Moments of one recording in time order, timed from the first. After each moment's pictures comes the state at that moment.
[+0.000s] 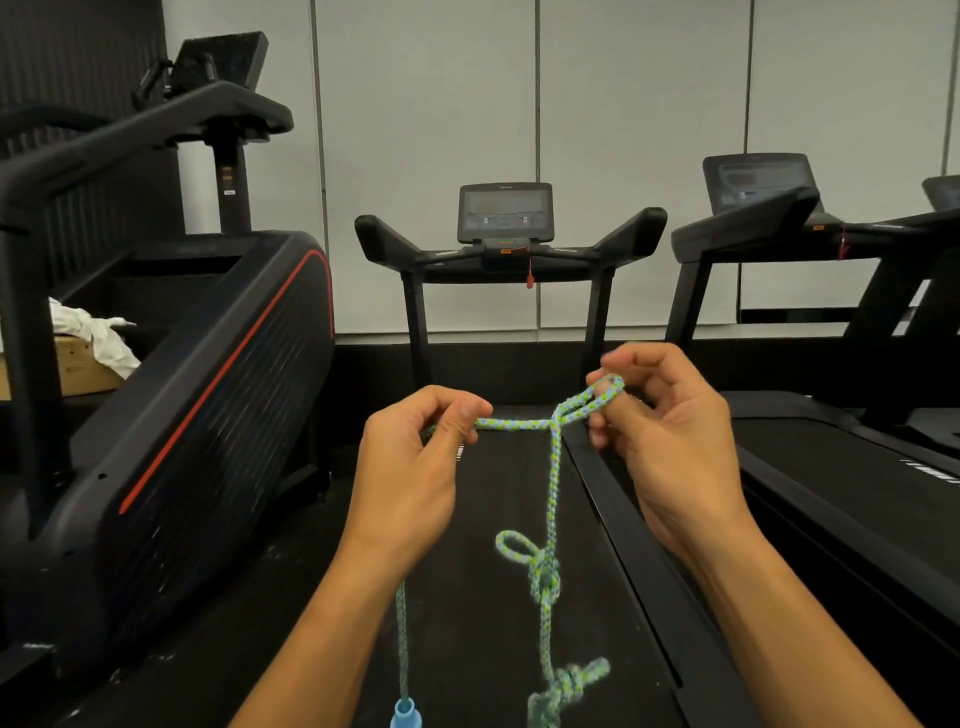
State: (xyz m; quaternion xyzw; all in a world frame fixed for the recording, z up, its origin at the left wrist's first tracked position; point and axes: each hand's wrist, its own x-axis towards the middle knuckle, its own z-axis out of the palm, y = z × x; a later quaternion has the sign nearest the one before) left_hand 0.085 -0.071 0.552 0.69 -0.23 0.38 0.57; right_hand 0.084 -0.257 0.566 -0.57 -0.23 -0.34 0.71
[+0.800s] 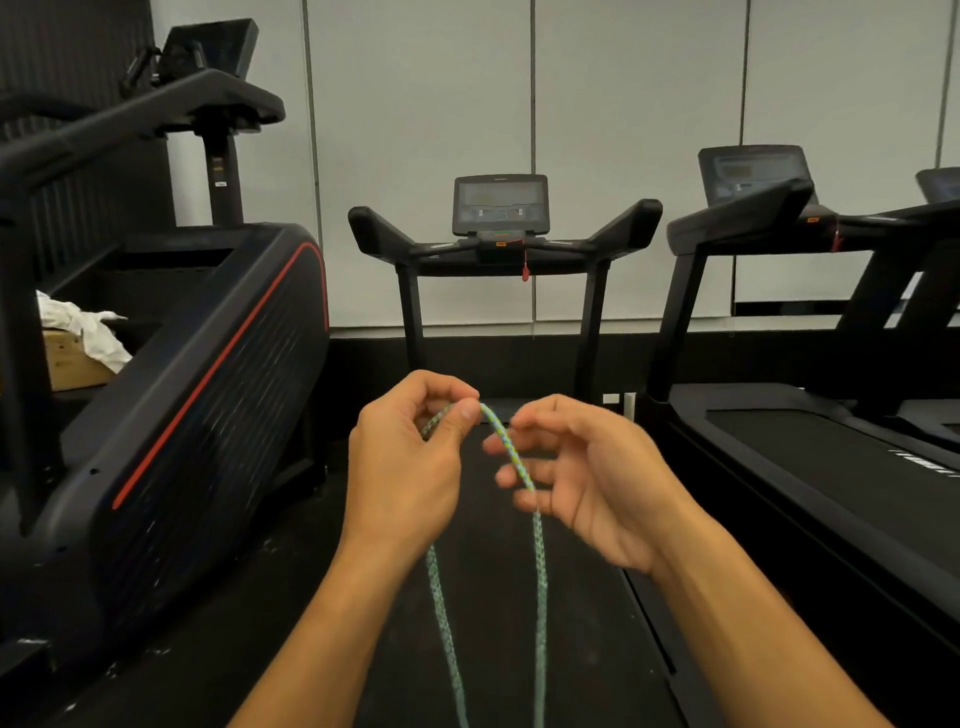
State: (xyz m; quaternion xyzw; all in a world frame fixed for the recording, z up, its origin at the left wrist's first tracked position) left_hand 0.087 -0.075 0.549 0.69 -0.20 0.40 0.57; right_hand 0.069 -0.232 0.563 -0.56 -0.21 0.03 0.80
